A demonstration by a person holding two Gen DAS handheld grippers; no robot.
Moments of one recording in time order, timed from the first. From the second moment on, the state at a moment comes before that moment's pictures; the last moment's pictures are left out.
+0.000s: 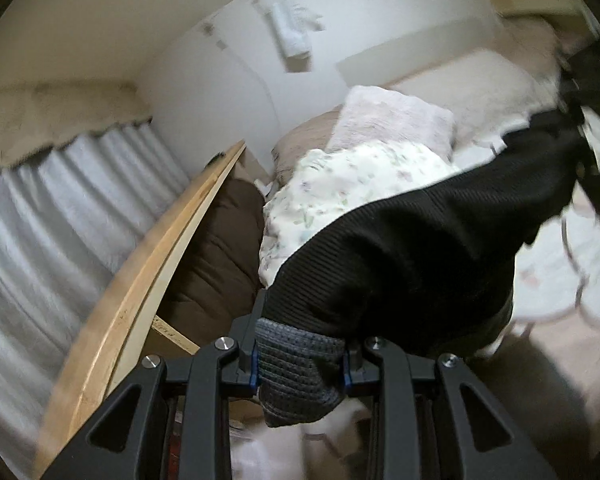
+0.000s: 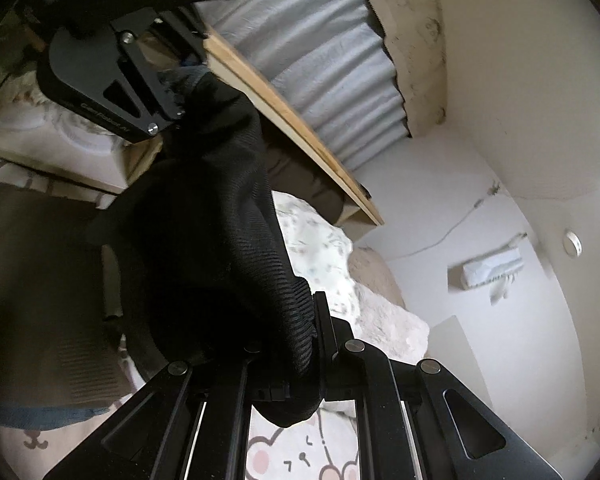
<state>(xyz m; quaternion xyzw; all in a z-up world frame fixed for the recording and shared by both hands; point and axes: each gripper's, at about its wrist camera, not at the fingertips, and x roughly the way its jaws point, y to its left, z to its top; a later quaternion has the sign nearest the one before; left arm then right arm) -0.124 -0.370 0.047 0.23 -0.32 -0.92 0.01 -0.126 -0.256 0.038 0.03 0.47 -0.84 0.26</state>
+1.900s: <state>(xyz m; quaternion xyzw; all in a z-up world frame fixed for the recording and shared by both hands) -0.118 -0.408 -0.050 0.49 0.04 -0.87 -0.04 -0.011 -0.176 -0.062 0.31 0.09 -0.80 0.51</state>
